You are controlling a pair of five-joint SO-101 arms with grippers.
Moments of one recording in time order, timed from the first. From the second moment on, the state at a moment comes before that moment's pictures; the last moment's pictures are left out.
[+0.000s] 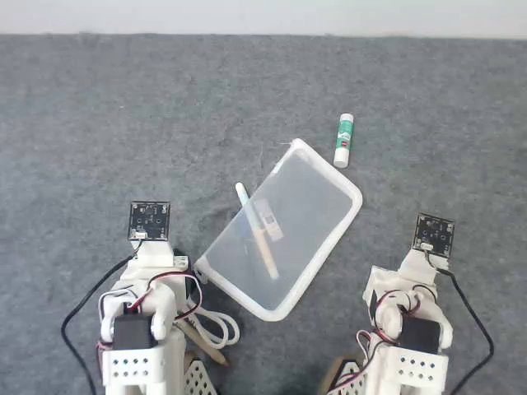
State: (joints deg) left arm -8.9 -103.3 97.4 72.0 2.8; right arm 7.6 -102.4 95.4 74.3 -7.1
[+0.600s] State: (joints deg) left arm -8.9 -103.3 97.4 72.0 2.8; right arm 7.6 -102.4 95.4 74.3 -7.1
